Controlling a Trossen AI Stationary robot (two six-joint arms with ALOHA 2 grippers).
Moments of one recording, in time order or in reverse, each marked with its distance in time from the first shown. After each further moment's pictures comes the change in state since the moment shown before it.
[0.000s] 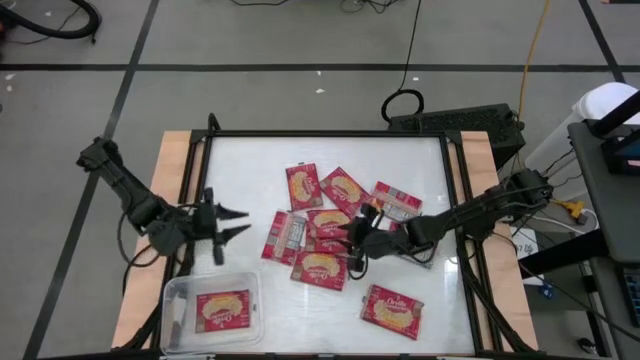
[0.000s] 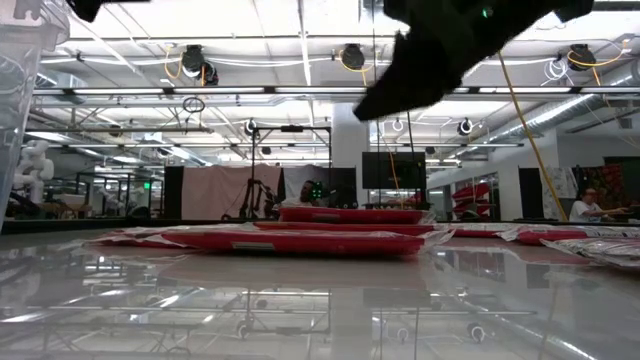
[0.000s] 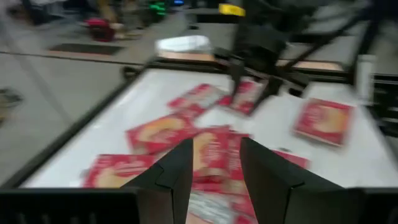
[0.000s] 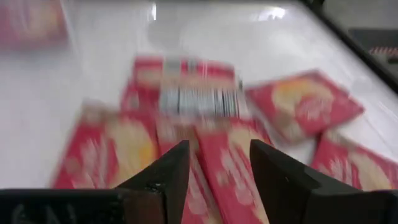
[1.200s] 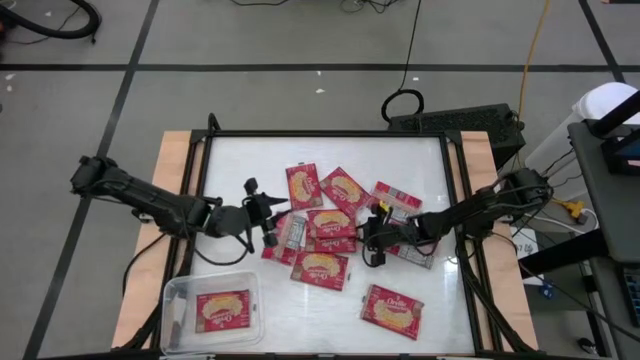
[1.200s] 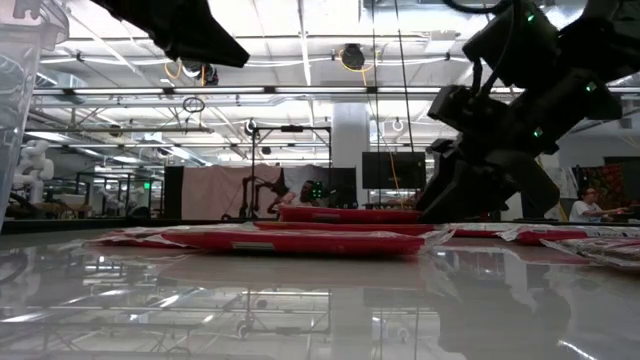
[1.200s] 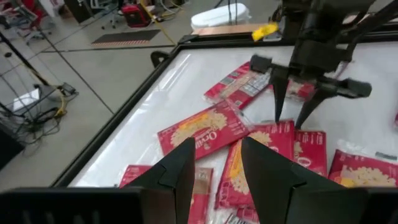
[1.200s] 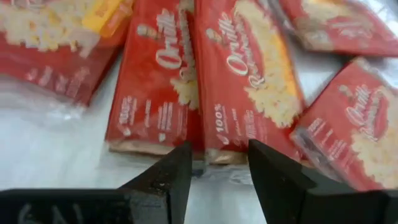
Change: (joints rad) left arm 0.437 0.362 0.000 0.399 0.280 0.307; right arm -0.097 0.030 -0.392 0.355 -0.159 -0.278
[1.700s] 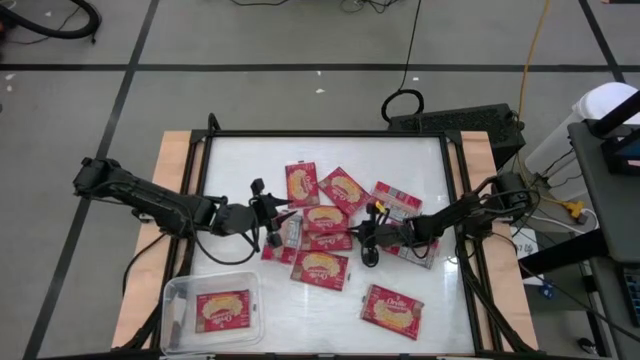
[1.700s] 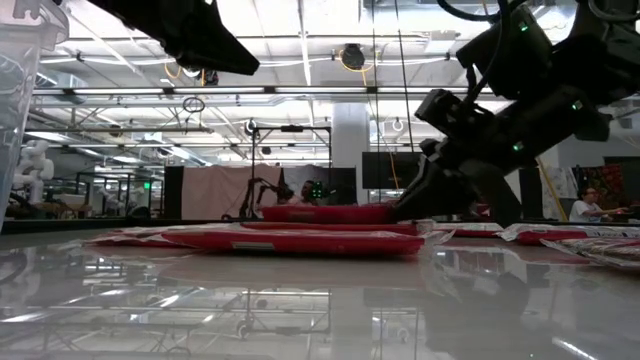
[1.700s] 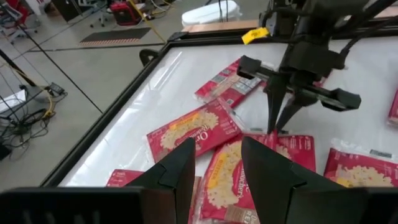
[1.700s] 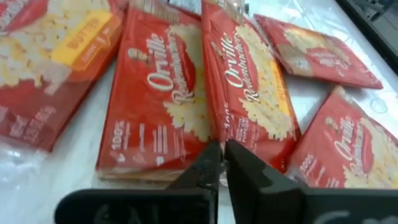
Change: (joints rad) left arm 0.037 0.045 0.000 0.047 0.066 0.019; right arm -0.006 0.129 -0.001 0.268 0.064 -0.066
